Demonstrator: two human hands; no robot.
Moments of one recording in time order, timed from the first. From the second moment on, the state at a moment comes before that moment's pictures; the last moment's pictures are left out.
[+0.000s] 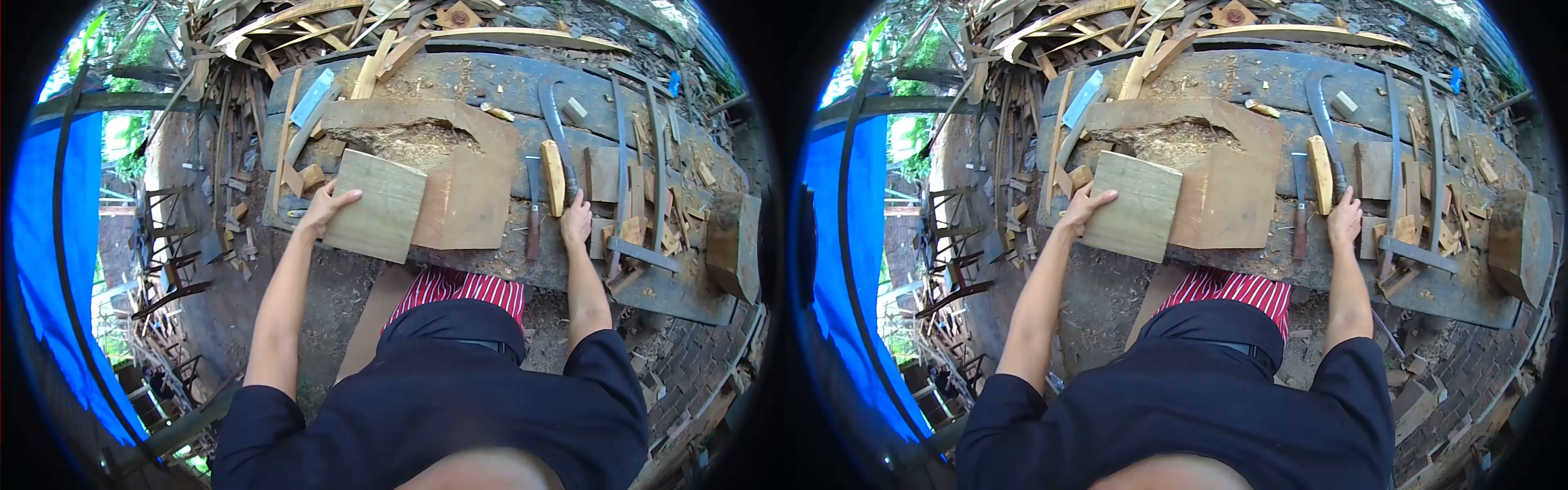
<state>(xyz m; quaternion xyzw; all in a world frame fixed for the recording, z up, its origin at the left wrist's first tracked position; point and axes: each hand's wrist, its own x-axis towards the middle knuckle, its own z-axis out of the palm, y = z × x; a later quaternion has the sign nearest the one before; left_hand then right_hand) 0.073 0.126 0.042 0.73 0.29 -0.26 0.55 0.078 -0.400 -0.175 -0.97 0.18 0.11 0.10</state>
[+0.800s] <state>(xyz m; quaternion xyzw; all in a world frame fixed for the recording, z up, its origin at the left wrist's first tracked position) 0.000 0.058 0.096 0.88 0.25 0.00 0.40 0.060 -0.208 0.004 -0.77 -0.17 0.36 0.50</state>
